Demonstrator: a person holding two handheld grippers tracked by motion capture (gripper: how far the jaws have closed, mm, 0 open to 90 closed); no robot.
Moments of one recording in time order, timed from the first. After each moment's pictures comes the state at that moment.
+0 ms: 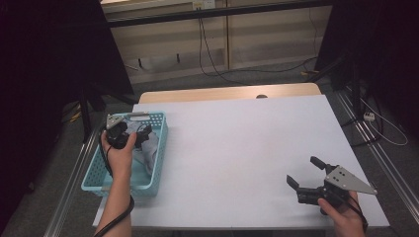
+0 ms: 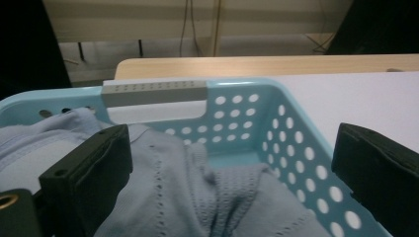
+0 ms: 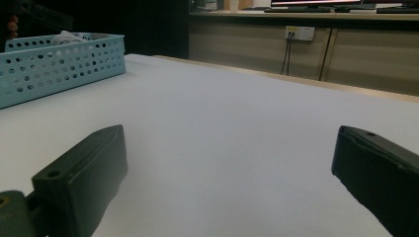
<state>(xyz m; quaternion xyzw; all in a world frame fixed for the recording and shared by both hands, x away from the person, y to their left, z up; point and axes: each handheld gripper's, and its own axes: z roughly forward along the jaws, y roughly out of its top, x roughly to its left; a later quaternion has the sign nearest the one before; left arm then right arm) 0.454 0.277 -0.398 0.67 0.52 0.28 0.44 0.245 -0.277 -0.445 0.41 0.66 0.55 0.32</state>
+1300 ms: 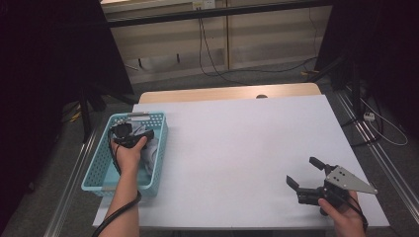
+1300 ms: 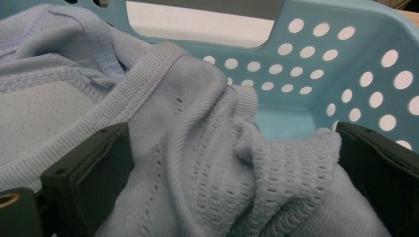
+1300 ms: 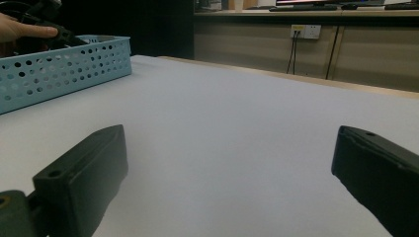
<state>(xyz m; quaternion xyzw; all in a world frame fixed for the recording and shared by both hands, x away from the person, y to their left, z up) 0.478 0.272 -0.434 0.65 0.64 0.23 0.35 0.245 -0.278 -0.445 0.41 0.66 0.56 0.30</state>
